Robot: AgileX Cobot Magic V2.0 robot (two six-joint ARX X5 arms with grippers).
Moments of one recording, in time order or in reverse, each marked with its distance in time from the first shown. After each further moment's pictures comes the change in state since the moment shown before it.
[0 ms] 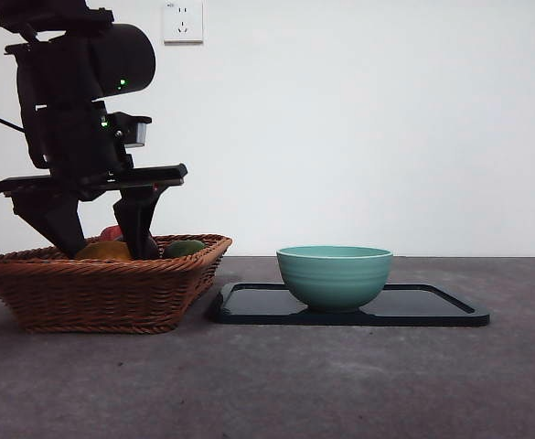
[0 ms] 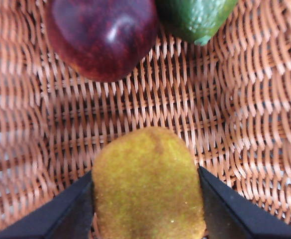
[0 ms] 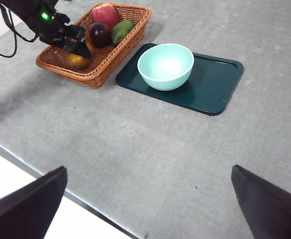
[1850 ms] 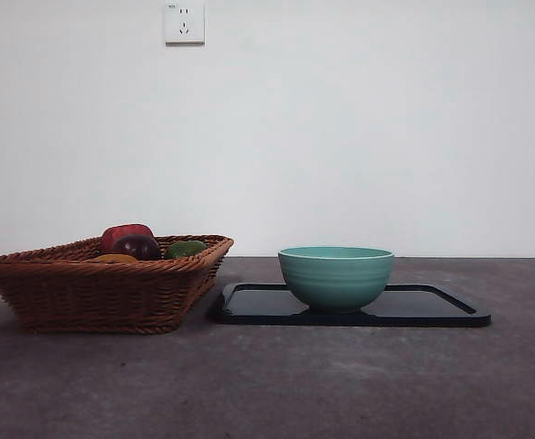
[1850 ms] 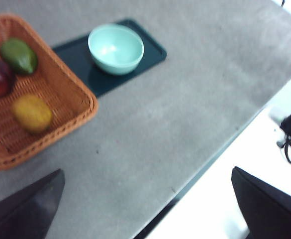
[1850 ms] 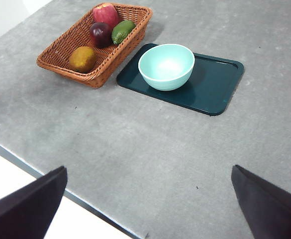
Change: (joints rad) left arm -0.107 -1.064 0.008 -0.586 0.379 0.268; right arm 0.000 0.000 0.000 0.000 0.000 0.000
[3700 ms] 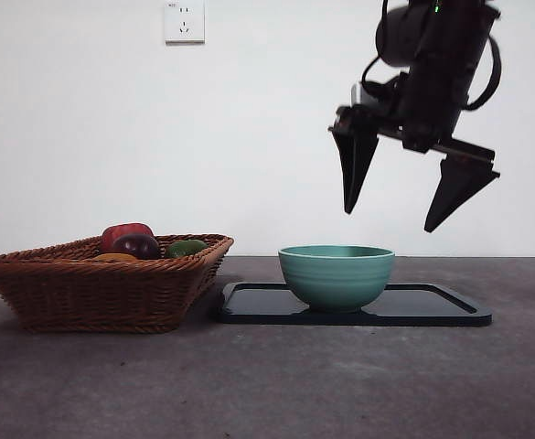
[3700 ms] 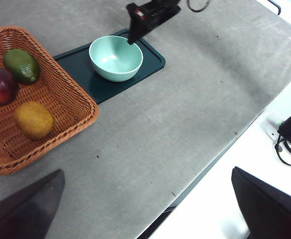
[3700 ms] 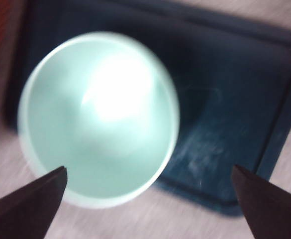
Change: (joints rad) left arm 0.000 -0.027 0.000 0.000 0.000 0.000; right arm -0.101 1.596 0.545 0.346 -0.049 0.030
